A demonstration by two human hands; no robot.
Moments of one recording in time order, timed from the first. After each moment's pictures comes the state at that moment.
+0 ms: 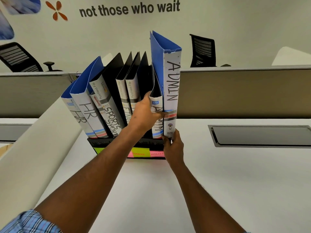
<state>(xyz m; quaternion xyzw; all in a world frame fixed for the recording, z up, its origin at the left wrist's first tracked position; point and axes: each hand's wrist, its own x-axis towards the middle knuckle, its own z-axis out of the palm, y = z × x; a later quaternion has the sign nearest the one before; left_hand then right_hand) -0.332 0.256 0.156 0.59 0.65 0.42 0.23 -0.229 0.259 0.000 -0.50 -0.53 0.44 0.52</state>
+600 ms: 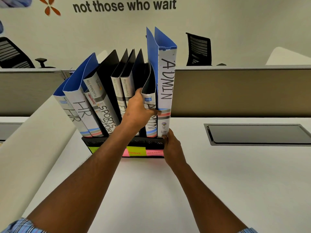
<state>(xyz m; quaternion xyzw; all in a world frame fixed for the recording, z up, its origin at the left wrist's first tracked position) -0.339 0.255 0.163 0.57 0.65 0.44 0.22 -0.212 0.260 -0.004 -0.49 -0.61 0.47 0.42</state>
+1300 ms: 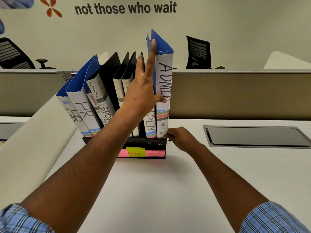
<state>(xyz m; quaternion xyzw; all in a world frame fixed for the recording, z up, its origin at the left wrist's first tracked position) -0.325 0.248 0.226 0.69 0.59 0.41 0.02 -0.165 0.309 0.040 -0.41 -0.87 0.21 0.17</state>
